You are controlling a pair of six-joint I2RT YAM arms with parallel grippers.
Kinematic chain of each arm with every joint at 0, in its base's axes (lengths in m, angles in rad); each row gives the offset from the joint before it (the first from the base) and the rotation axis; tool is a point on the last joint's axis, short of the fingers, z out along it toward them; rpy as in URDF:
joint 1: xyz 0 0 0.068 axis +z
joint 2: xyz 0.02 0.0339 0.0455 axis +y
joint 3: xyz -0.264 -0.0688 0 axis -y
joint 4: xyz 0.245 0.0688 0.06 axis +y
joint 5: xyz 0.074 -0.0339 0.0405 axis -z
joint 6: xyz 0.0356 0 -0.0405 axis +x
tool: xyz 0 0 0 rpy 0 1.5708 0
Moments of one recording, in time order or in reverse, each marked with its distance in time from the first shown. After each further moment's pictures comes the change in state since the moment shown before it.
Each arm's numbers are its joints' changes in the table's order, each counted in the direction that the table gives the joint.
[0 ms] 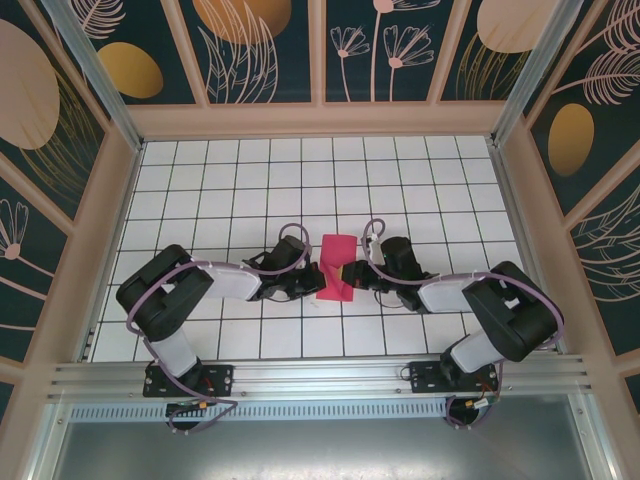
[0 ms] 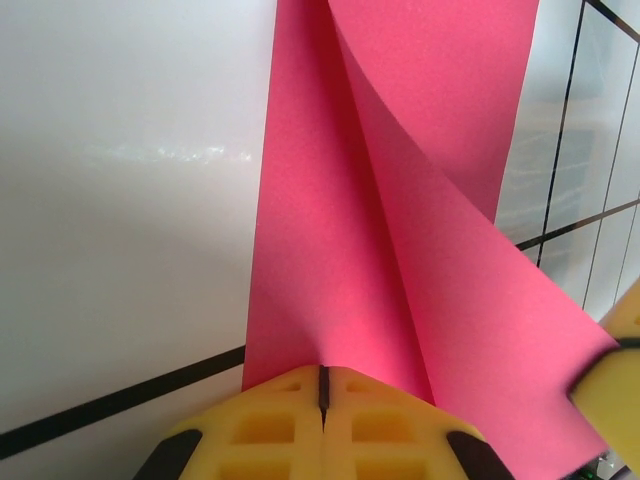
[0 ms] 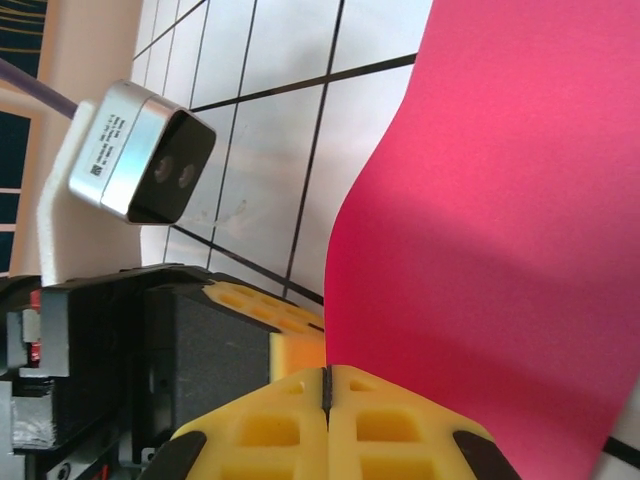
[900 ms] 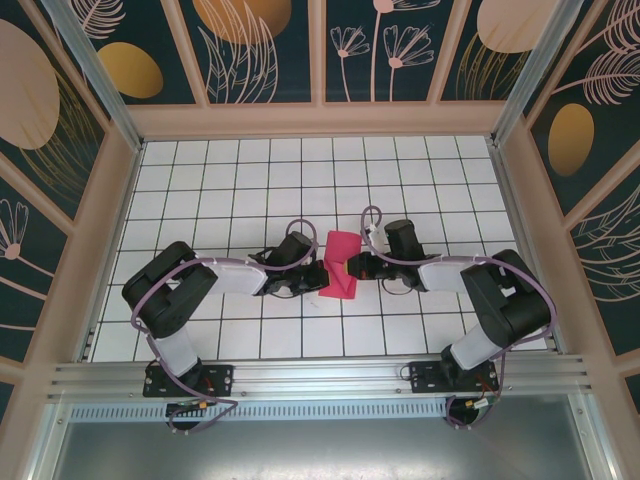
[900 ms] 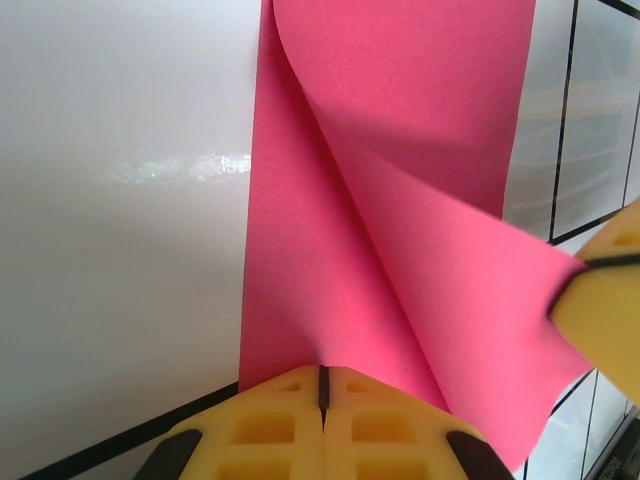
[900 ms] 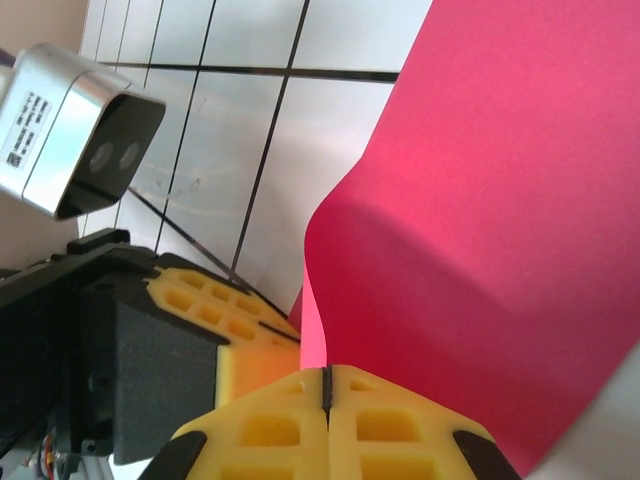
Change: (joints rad) left arm -0.006 0.029 0.076 0.079 -0.025 0.079; right arm -0.122 0.065 0.156 0.284 -0.158 -0.288
